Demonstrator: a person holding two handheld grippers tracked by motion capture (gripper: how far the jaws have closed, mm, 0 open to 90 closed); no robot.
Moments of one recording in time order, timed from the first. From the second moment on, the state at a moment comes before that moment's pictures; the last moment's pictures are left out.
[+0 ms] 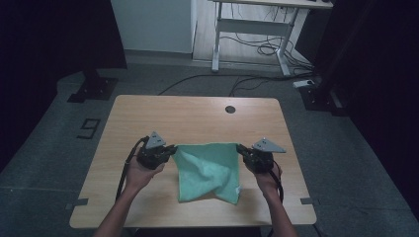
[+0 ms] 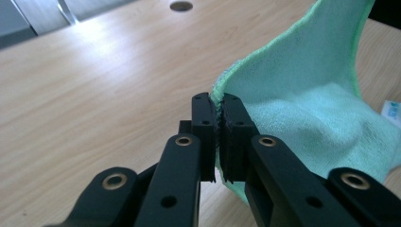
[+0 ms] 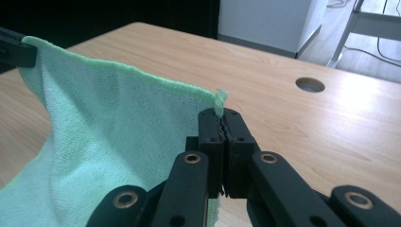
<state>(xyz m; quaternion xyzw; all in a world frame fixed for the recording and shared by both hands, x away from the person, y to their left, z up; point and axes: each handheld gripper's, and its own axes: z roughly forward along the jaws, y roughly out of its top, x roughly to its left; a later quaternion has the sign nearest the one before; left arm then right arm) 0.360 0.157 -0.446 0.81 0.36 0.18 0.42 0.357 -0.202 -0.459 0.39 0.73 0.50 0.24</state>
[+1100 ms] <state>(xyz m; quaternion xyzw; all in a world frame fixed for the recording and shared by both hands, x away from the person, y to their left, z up) 0.426 0.137 -0.485 0.81 0.41 0.21 0.37 0.433 -0.189 -0.505 0.45 0.73 0.45 0.26</state>
